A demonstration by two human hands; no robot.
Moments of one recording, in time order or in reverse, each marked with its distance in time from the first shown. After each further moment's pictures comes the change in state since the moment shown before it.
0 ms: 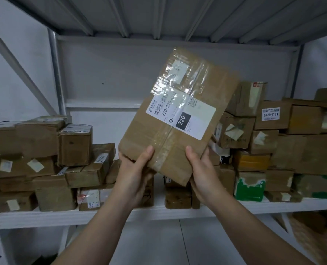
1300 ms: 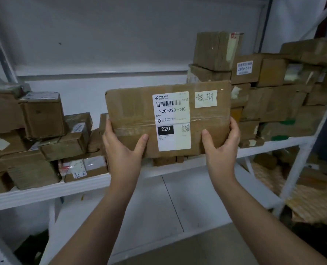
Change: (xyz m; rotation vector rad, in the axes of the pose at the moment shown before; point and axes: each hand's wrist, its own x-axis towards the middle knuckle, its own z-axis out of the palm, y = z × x) left_hand -0.043 -0.028 -0.021 0.856 0.188 0.280; right_hand -0.074 0.022 -0.043 -0.499 0.645 -0.279
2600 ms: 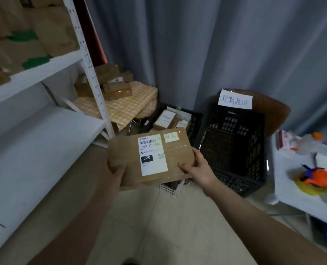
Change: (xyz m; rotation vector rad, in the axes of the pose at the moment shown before) left_hand -0.449 0.031 0.311 0.029 -1.213 -0.332; right_hand -0.171 0.075 -0.581 -0.453 0.347 0.949
